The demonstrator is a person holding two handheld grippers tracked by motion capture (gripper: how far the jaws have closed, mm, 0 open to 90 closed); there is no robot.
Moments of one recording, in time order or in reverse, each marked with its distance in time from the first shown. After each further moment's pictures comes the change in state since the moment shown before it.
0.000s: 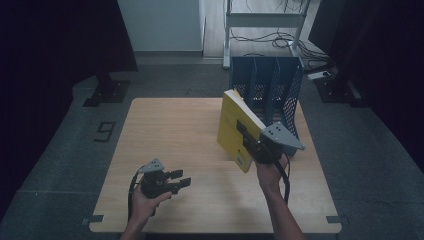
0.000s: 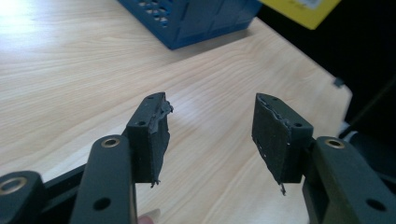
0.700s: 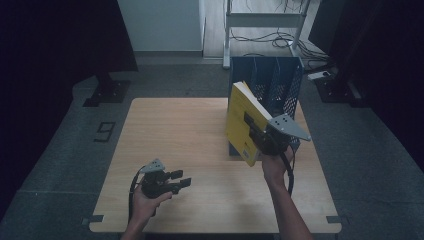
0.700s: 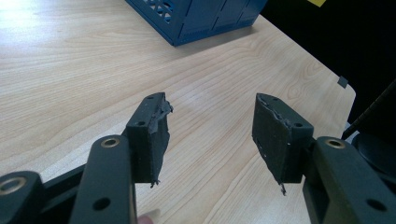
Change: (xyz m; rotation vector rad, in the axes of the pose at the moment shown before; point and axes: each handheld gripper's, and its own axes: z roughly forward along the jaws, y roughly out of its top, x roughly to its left) left arm 0.002 -0.002 0.004 0.021 0.027 -0.008; right arm -0.018 0.012 0.006 0.006 -0.066 0.006
